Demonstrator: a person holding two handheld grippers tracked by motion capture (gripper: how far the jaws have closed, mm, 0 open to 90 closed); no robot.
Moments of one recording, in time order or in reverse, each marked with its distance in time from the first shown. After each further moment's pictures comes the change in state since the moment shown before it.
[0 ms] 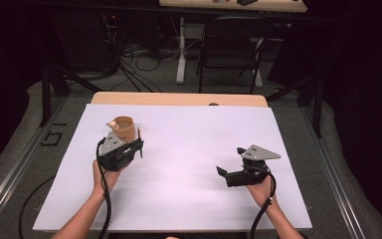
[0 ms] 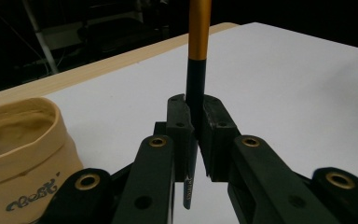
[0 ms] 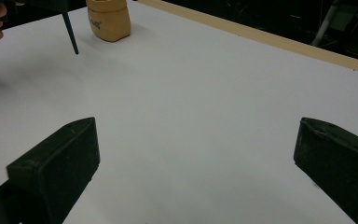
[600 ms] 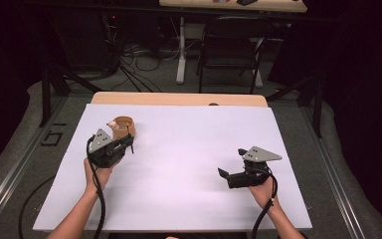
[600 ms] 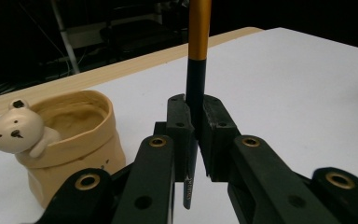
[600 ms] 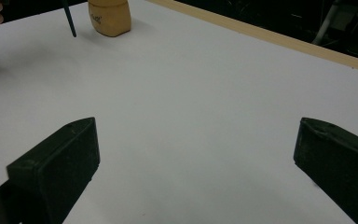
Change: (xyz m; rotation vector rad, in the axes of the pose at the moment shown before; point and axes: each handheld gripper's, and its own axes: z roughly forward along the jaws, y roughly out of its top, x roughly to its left) left arm 0.023 -0.003 -0.009 -0.012 0.061 -0.027; right arm -0.002 -0.003 -0.002 0.009 0.003 -0.012
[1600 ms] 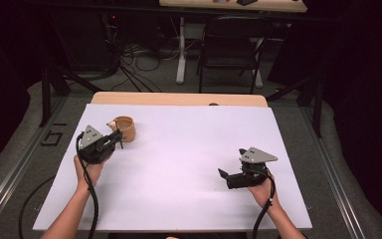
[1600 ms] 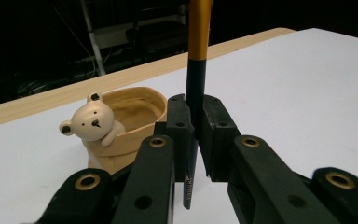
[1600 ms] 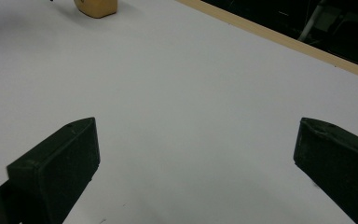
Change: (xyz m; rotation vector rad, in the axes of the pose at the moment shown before) left arm 0.026 -0.001 -0.010 -0.005 0.086 -0.006; right arm 0.001 -0.003 0.004 0.042 -0.060 -0.069
